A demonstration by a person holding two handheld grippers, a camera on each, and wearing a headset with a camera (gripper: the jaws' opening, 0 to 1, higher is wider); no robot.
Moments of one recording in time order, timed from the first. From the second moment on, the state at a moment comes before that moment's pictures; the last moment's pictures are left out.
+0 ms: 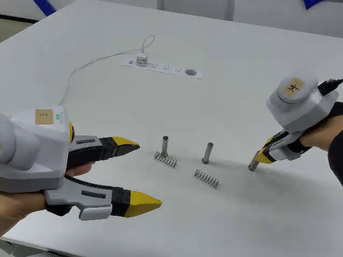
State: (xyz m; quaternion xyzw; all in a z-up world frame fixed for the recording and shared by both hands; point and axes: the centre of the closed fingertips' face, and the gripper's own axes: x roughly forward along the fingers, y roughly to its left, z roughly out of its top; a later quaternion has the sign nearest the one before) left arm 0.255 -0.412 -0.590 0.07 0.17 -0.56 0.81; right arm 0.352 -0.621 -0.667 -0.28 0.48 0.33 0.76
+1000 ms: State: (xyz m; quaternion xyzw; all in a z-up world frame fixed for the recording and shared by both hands) left arm 0.253 -0.418 -0.593 0.08 0.17 -0.57 0.80; right arm 0.315 -0.602 -0.645 -0.27 0.45 0.34 0.78
